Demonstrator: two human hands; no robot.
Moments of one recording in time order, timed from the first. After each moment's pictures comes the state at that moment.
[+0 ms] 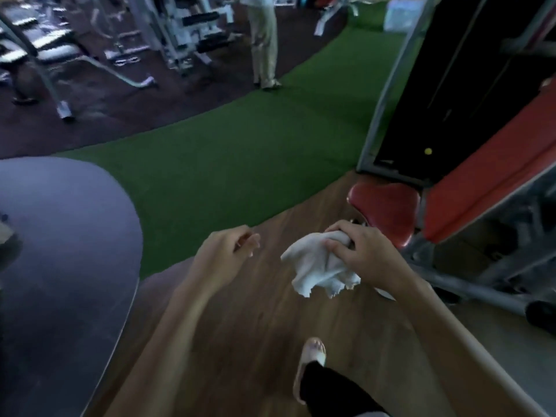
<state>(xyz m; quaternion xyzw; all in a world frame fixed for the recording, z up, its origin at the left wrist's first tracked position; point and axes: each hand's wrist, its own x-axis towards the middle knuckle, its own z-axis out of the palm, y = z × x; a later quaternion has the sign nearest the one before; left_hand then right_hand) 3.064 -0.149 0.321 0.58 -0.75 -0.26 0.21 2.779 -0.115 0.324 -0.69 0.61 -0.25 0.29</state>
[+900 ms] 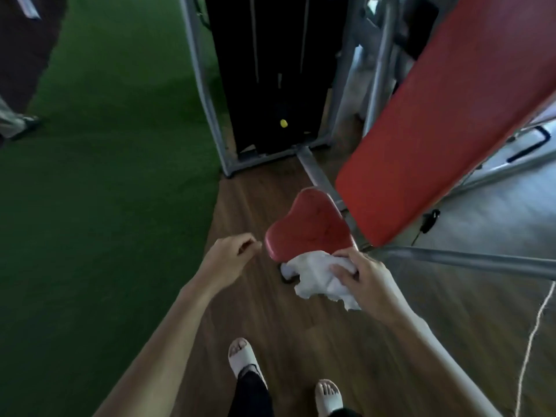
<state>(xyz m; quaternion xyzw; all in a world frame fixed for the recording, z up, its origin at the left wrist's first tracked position) 2.765 -0.659 0.181 0.26 -0.87 -0.42 -0.03 2.630 -0.391 0.194 -0.28 0.87 -0.33 0.23</state>
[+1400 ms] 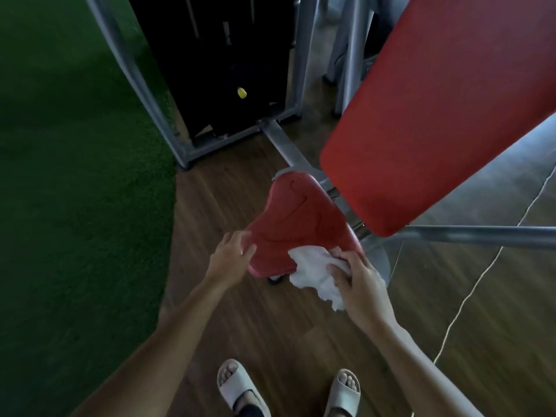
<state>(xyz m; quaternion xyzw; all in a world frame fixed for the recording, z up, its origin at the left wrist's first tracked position) 2.644 -0.697 -0.043 0.27 -0.87 -0.41 -0.11 2.586 -0.427 0.015 -0.12 0.92 -0.33 0.16</state>
